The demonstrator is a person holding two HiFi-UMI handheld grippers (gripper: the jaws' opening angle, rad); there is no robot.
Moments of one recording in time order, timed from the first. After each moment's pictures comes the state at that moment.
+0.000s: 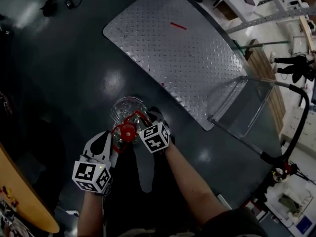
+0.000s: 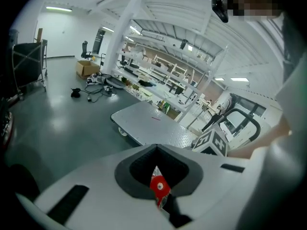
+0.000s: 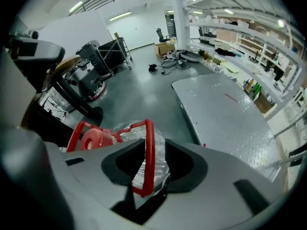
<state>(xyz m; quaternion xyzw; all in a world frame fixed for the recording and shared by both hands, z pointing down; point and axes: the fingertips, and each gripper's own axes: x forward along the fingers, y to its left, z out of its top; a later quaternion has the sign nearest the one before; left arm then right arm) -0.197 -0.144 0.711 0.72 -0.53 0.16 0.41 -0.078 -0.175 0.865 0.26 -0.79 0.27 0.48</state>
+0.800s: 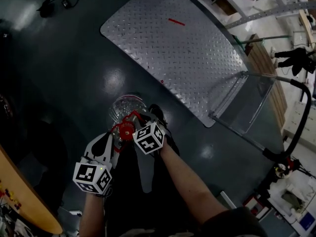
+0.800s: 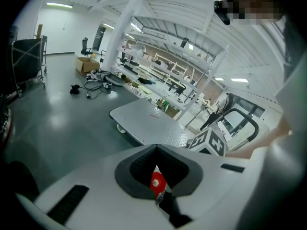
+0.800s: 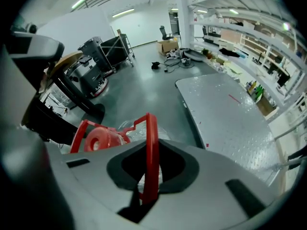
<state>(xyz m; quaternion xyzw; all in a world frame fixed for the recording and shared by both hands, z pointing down) -0.189 -0.133 0.718 0.72 -0.52 0.16 0.43 -0.094 -0.159 0.869 0.24 -0.79 0.26 0.50</state>
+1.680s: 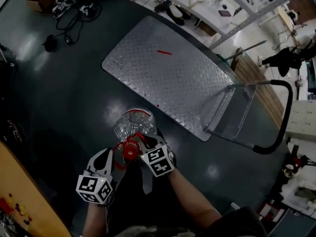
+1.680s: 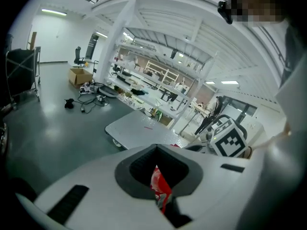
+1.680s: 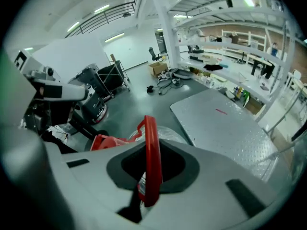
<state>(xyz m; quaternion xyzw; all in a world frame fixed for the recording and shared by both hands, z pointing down) -0.216 -0.136 0.634 0.76 -0.51 0.13 0.38 -0.104 -0.167 0.722 0.31 -0.82 0.28 0.39</state>
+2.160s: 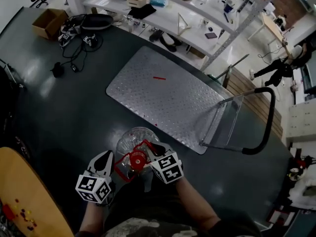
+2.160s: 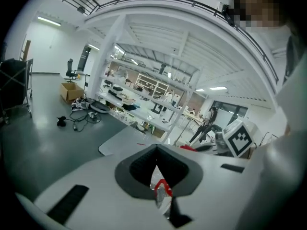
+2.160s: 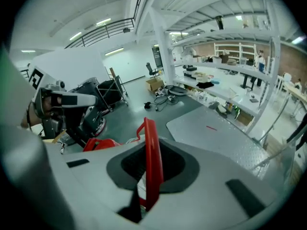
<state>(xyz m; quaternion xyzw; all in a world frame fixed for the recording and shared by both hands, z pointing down) -0.215 -0.161 0.513 0.80 -0.50 0.10 0.32 -0.074 -0.187 0.576 0.36 -0.84 0.26 0.32</state>
